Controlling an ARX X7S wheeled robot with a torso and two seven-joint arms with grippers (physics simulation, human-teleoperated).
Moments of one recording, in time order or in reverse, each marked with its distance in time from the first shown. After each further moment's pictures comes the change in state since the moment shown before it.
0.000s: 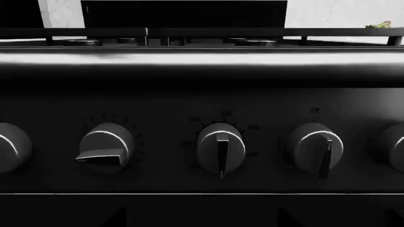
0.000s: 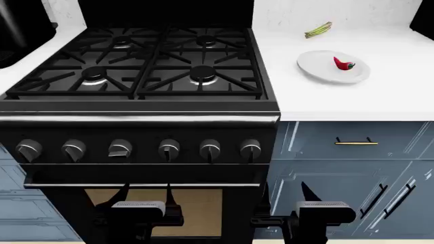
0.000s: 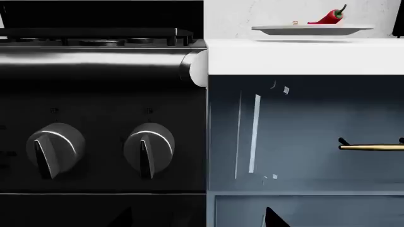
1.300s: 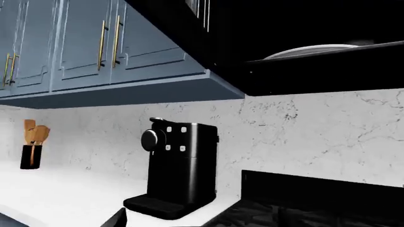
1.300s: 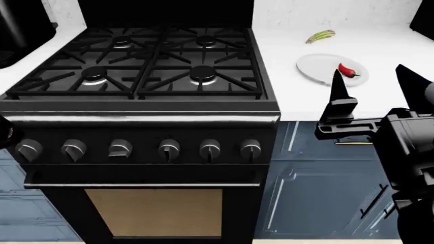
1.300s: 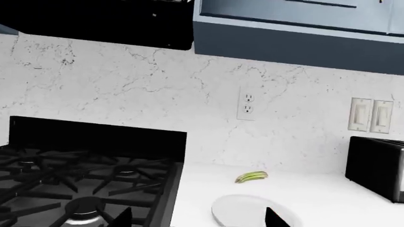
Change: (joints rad) left arm -0.231 -0.557 -0.482 1.032 -0.706 -0.890 -0.654; right arm 0.644 0.306 0.284 -1.016 0.475 1.389 0.084
